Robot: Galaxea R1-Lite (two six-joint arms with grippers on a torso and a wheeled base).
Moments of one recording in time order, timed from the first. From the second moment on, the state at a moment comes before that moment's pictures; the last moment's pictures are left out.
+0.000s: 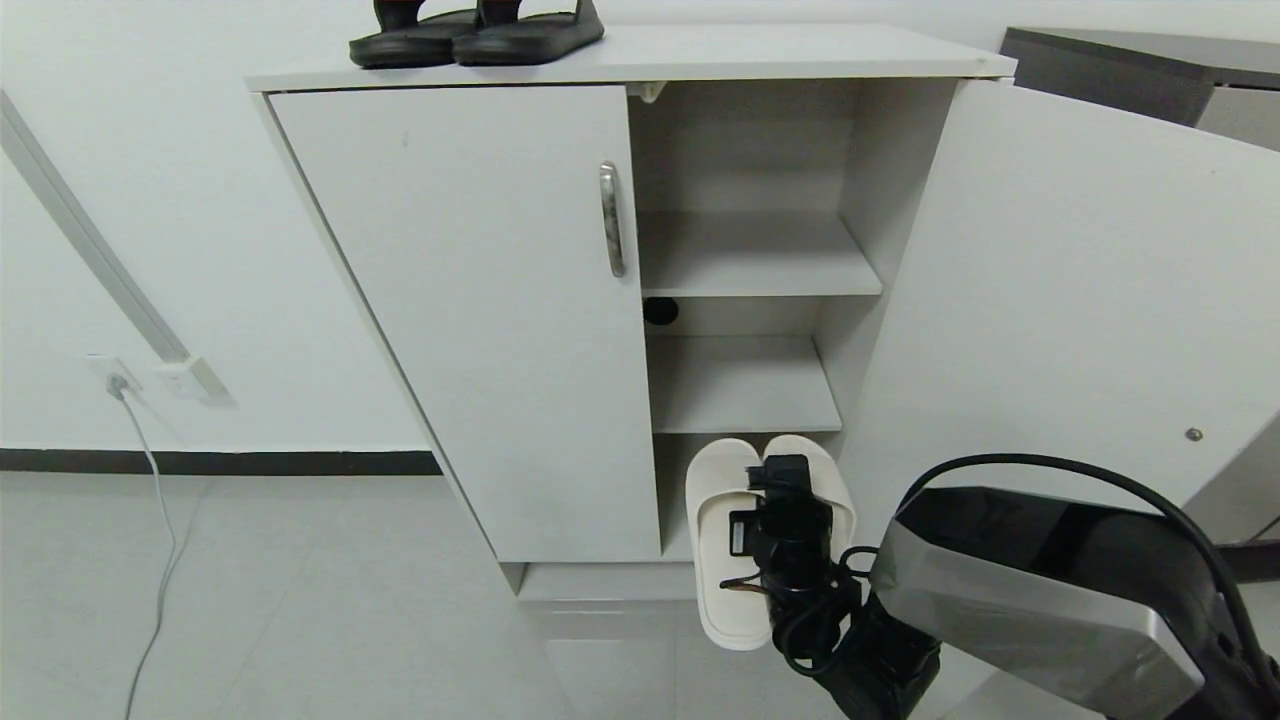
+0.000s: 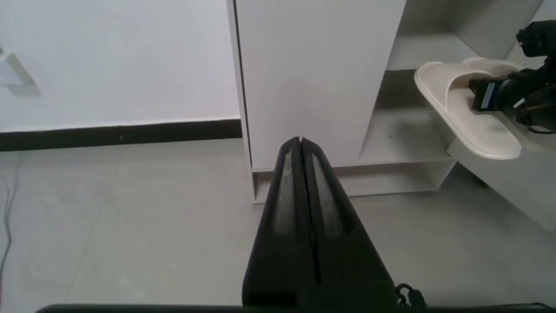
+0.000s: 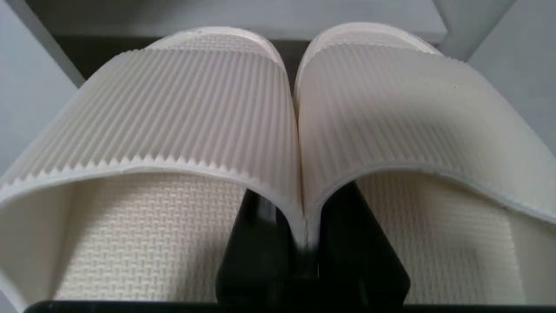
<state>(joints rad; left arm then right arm) 0.00 0.00 0.00 0.01 -0.03 0.02 0.74 2.51 -1.06 -1.33 -0.72 0.11</state>
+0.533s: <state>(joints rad) 0.00 0.00 0.00 0.01 -0.03 0.02 0.73 2.55 -1.06 -1.45 -0.72 0.03</state>
